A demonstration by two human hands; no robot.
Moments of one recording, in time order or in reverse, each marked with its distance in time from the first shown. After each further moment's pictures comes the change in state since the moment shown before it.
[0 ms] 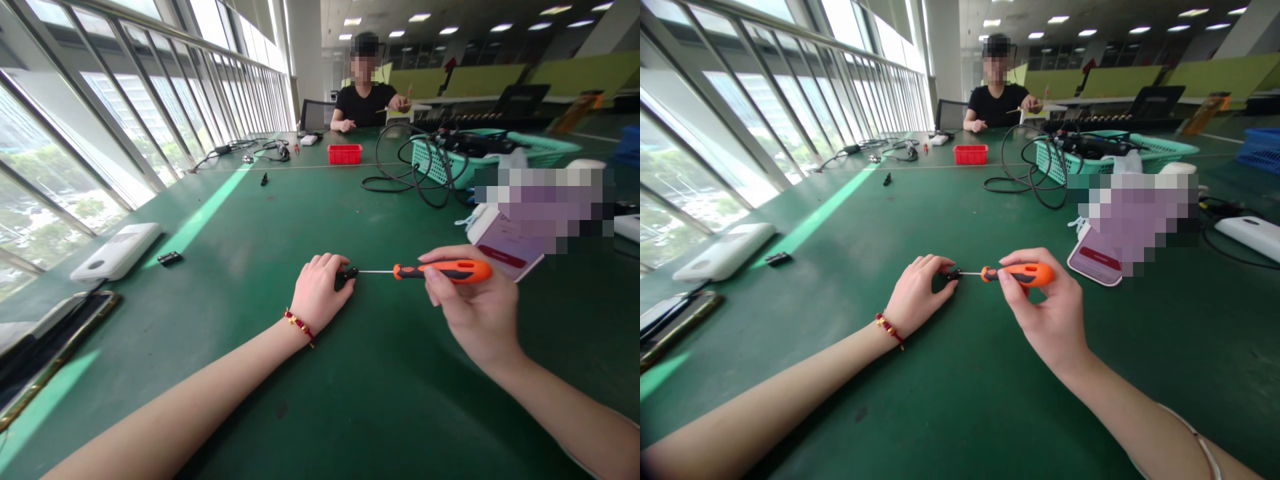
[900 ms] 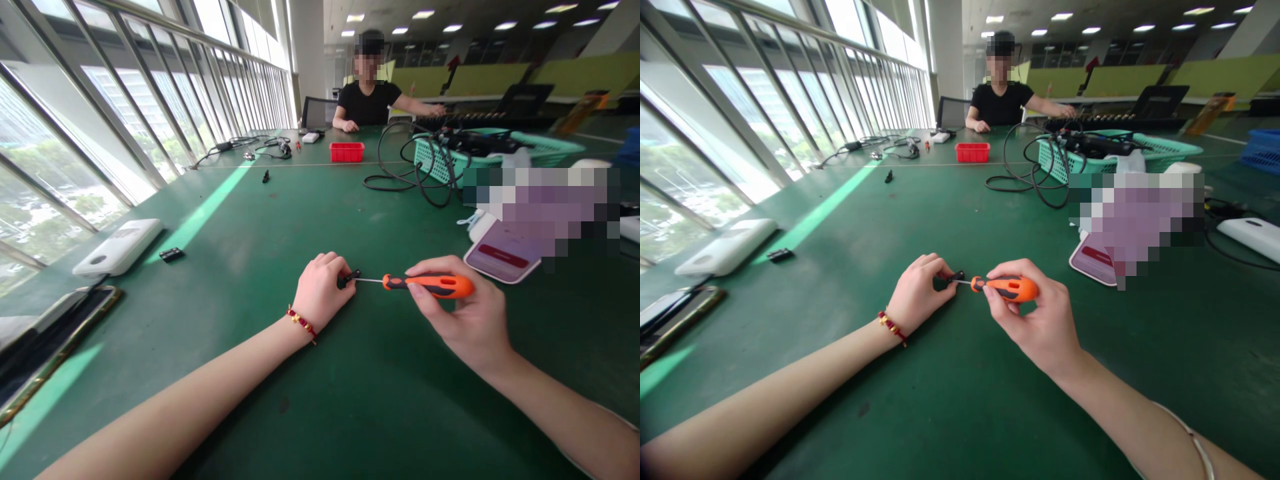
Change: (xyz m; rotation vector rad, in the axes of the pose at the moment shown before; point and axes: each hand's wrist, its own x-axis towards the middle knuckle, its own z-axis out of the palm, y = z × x) left_hand 0.001 0.001 -0.001 -0.041 0.030 0.014; right_hand -0.004 -0.012 0.002 -0.169 -0.134 -0.161
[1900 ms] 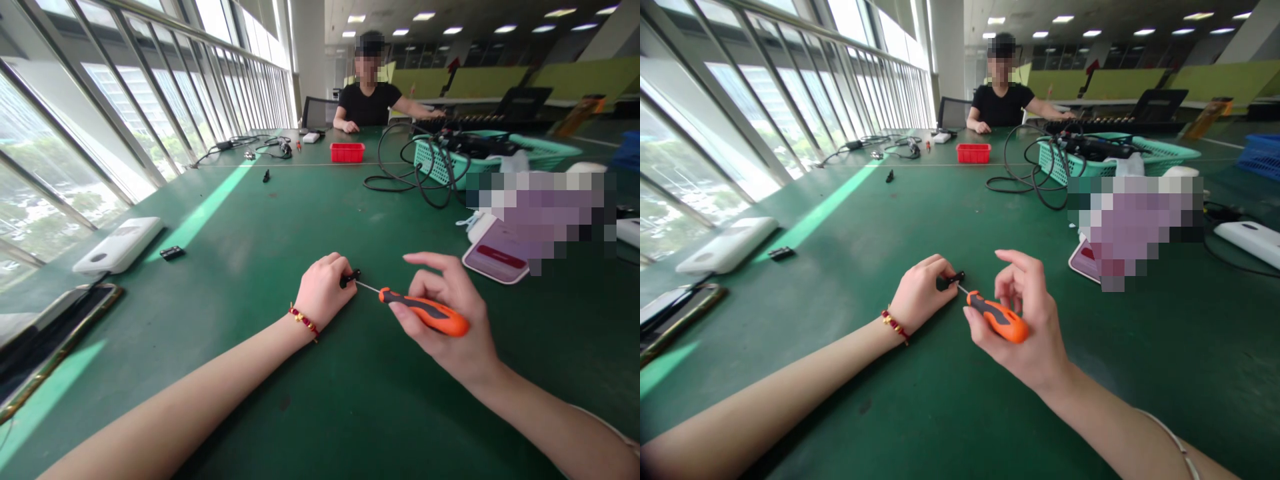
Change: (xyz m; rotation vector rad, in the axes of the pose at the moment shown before) left_hand 0.001 0.003 -0.001 -0.012 -0.038 -0.036; right_hand -0.010 -0.012 0.010 0.113 -0.004 0.079
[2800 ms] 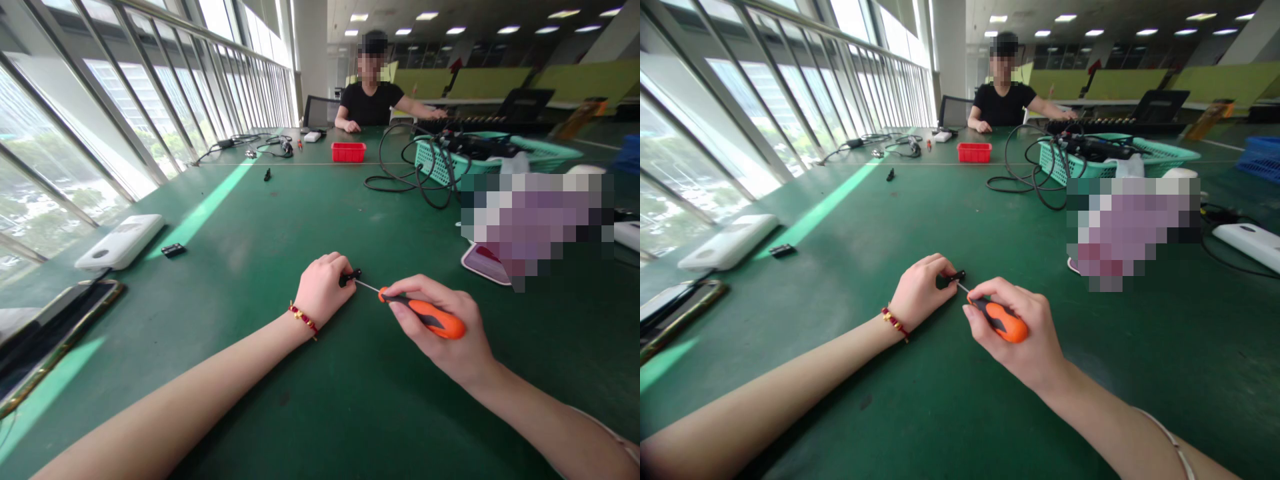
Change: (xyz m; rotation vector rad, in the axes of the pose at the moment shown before) left_hand 0.000 -0.001 0.001 -0.005 -0.006 0.011; right_hand 0.002 -0.002 -0.003 -0.096 -0.190 -0.051
